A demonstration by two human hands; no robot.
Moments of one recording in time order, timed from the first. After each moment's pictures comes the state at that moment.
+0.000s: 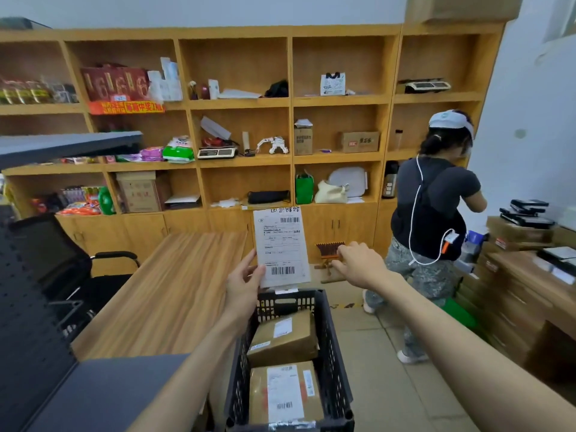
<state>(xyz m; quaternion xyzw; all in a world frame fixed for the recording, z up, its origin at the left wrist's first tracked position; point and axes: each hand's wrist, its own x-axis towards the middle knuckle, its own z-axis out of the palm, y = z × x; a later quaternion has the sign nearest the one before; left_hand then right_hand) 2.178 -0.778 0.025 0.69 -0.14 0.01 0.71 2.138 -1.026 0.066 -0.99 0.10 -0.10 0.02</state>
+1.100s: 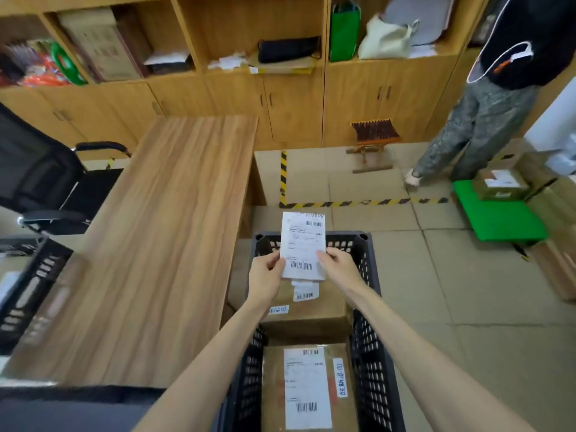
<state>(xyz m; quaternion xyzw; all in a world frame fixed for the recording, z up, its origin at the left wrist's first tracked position) 2.446 -0.862 -0.190 0.83 0.02 -0.17 0.54 2.414 -1.028 -0.187 -0.74 0.24 0.10 0.62</state>
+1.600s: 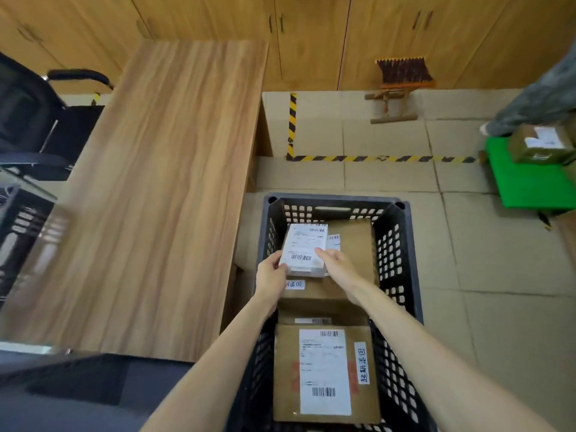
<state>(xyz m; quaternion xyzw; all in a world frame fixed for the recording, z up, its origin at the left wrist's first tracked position) 2.458 -0.825 -0.305 0.80 0.16 -0.28 0.50 2.435 -0.979 -0.279 -0.68 0.31 0.25 0.62</state>
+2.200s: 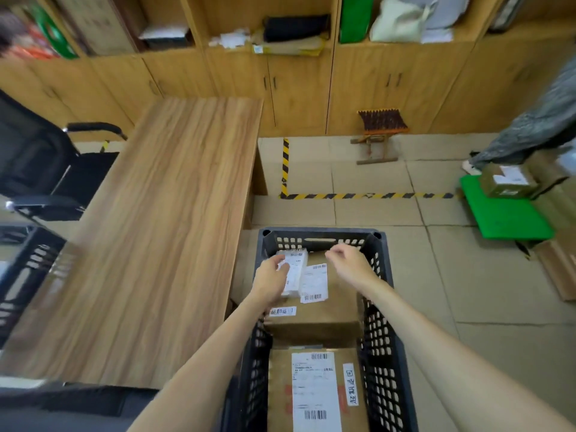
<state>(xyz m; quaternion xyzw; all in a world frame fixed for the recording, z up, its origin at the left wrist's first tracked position) 2.482 -0.843 -0.226 0.88 0.02 -0.26 0.39 2.445 -1.028 -0.210 -0.84 0.22 0.14 0.48</state>
